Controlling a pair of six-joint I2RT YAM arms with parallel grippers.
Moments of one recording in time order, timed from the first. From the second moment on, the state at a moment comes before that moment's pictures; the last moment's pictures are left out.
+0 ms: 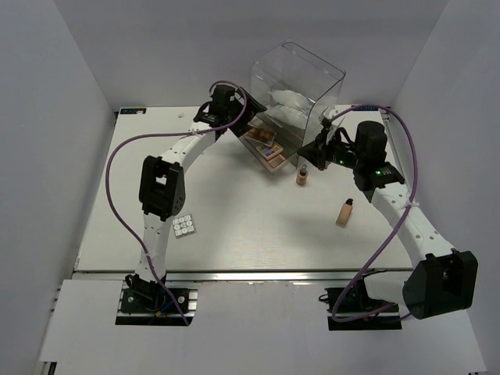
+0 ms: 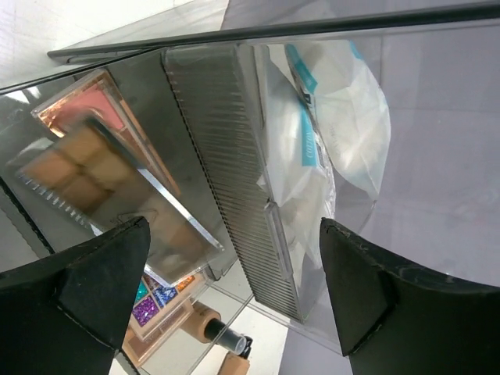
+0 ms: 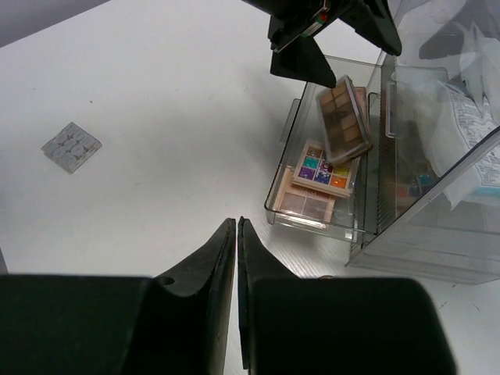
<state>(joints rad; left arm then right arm) -0.41 2.27 2.03 -0.26 0.15 -1.10 0.25 1.23 1.03 -0.06 -0.74 -0.16</state>
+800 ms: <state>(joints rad) -0.15 1.37 1.12 -0.45 -0.09 -0.75 0.25 1.25 1.03 -0.18 -0.85 -0.33</state>
